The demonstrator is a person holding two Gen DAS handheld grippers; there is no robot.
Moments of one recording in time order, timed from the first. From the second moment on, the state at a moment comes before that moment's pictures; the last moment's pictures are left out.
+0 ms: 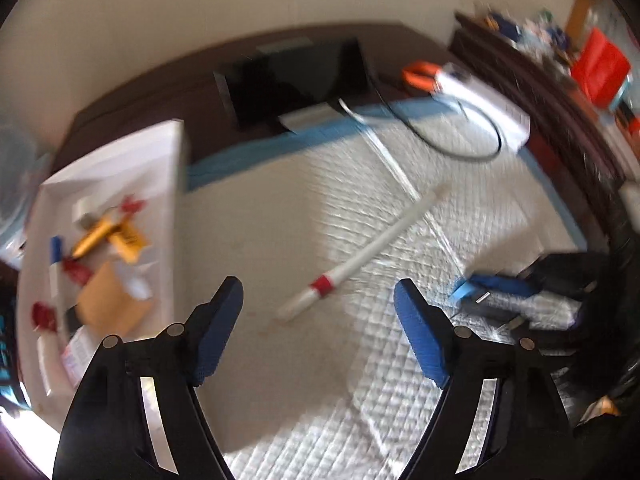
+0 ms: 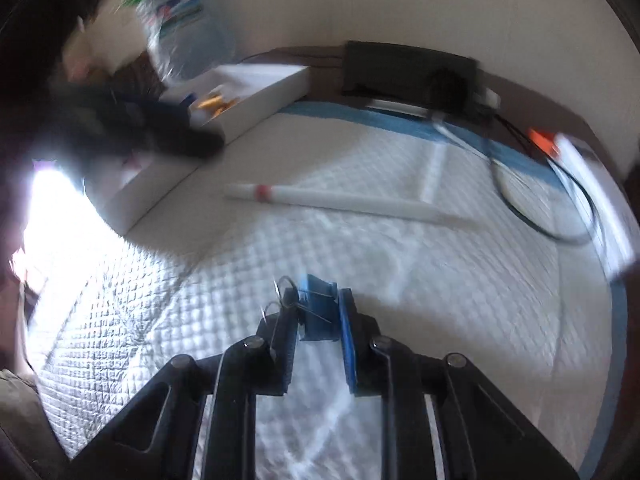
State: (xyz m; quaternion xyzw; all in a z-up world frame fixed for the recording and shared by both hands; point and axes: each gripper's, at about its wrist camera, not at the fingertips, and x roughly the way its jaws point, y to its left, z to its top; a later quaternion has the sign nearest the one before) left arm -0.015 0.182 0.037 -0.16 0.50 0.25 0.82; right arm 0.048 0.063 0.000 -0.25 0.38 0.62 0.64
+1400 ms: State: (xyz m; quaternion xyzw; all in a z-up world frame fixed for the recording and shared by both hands) left arm -0.034 0.122 0.120 -0.13 0.38 0.27 0.88; right arm 0.097 -0.003 0.126 -0.02 0.34 0.61 0.72
